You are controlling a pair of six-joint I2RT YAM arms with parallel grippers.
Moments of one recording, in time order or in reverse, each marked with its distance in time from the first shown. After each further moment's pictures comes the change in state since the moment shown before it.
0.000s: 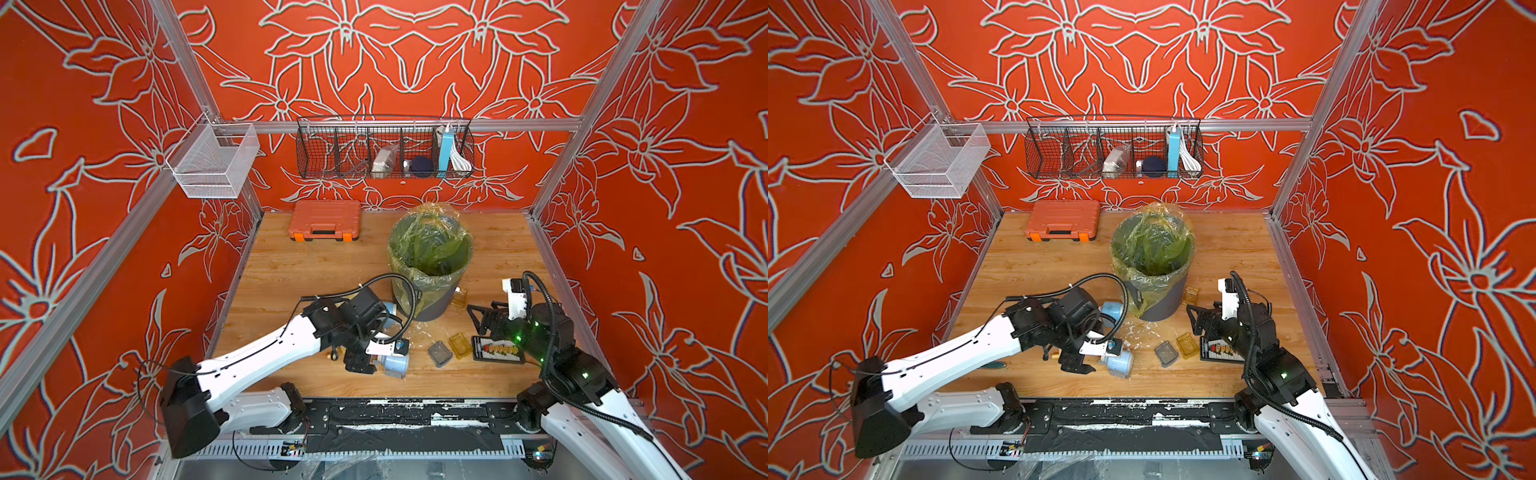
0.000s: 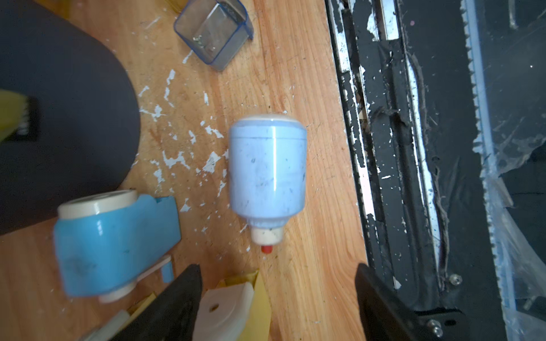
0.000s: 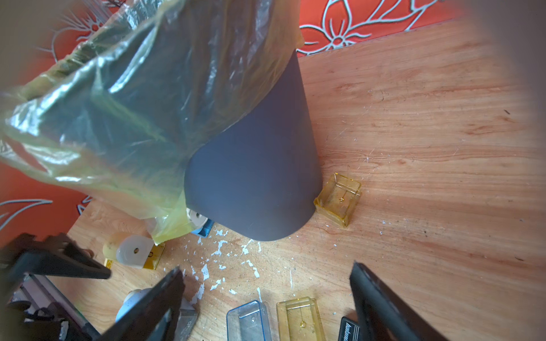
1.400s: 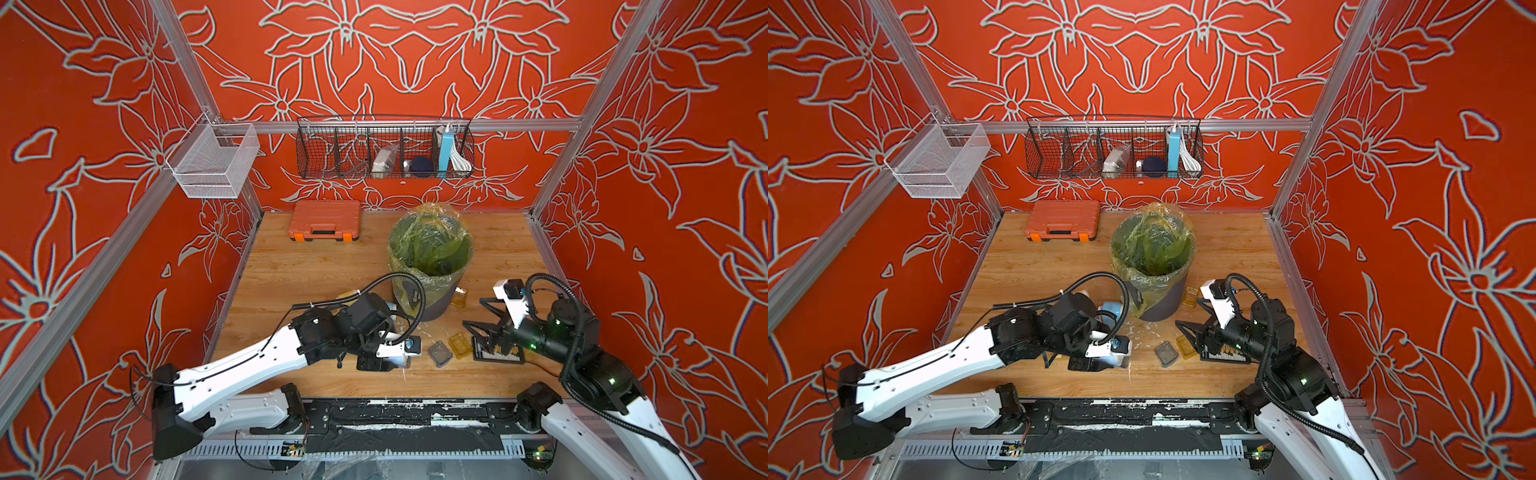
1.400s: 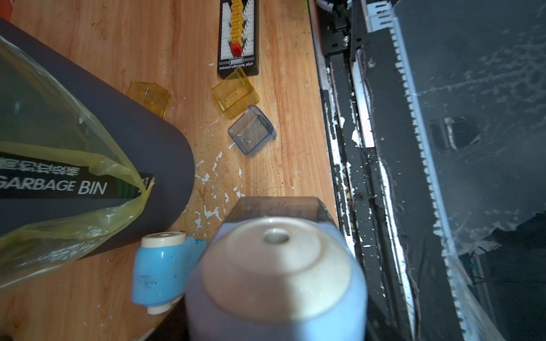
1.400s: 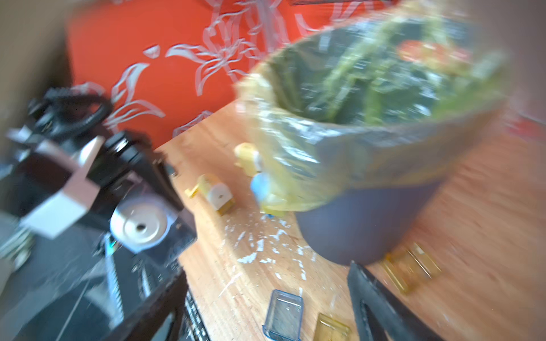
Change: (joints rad) left arm -0.119 -0.186 0.085 0.048 0.028 -0.237; right arm 0.093 0.056 0.229 -0.107 -0.384 -0.381
